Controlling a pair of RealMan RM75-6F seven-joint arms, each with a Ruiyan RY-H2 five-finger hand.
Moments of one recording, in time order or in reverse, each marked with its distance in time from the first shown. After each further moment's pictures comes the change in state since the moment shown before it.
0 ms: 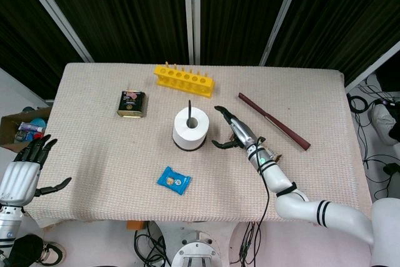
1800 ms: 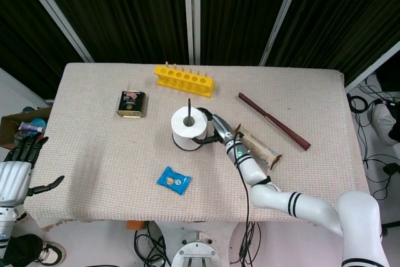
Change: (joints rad) left arm 0.015 0.017 -0.012 0.003 -0.018 0.021 -0.026; right arm 0.129 -0.193 0.098 0.183 0.184 -0.074 -0.053
